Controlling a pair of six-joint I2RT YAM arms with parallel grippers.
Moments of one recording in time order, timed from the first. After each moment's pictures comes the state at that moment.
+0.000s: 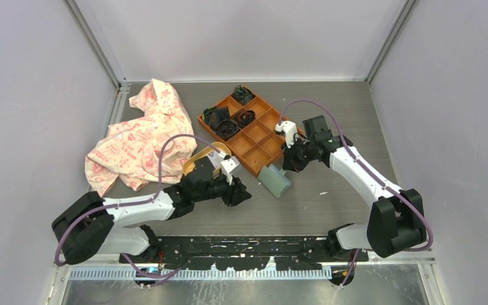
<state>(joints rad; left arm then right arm) -0.92 1.27 0.46 0.47 0.27 -0.26 0.33 1.33 0.94 -0.59 -0.49 -0.37</state>
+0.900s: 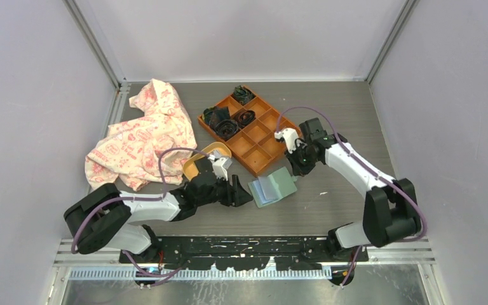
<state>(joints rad) -0.92 1.36 0.39 0.54 0.13 -0.77 0.31 1.37 0.95 -0.70 -0.32 -0.41</state>
